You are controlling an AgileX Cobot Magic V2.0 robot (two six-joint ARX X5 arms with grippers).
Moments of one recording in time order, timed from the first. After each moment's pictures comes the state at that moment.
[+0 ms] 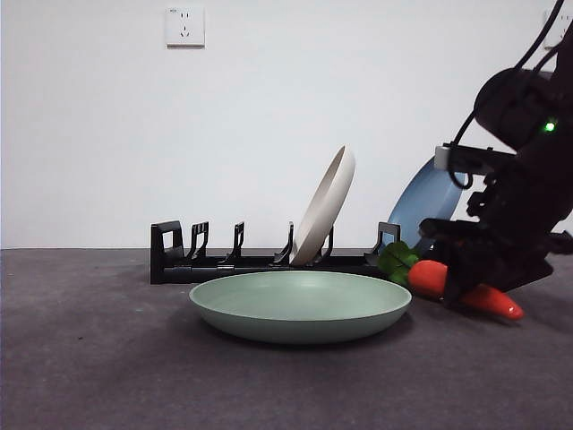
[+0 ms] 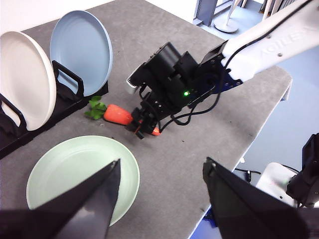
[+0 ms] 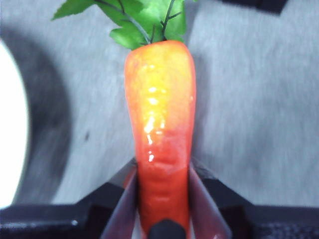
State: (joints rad) left arm -1.10 1.00 1.23 -0.68 -0.18 -0.23; right arm 0.26 1.68 0.82 -0.04 -0.10 -0.04
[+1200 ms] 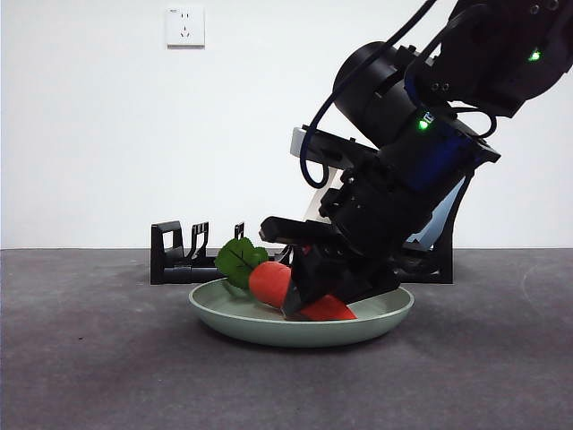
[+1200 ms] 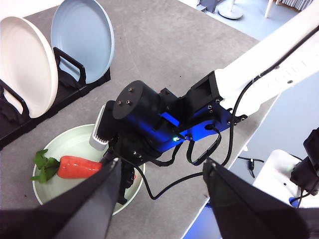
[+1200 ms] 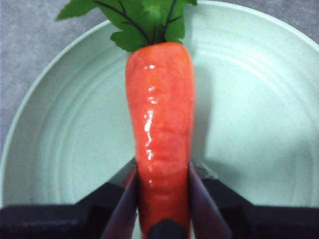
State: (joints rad) left arm -1.10 1.00 1.23 -0.73 -0.18 -0.23; right arm 0.68 1.76 0.83 0.14 -0.08 0.08
